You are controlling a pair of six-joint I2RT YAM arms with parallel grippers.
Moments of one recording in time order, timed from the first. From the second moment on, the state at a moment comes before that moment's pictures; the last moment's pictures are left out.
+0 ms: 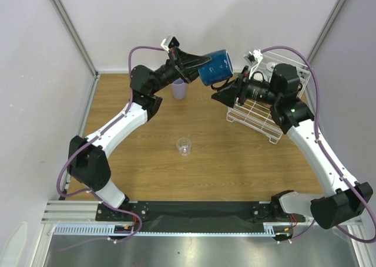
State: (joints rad) left arm -0.52 1.61 1.39 0.82 0.66 -1.98; right arm 0.36 1.24 1.34 -0.19 -0.78 0.33
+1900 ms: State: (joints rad) left arm -0.14 1.28 1.06 -0.33 0.92 -1.39; right arm 0.14 1.63 1.62 -0.76 -0.10 0.16
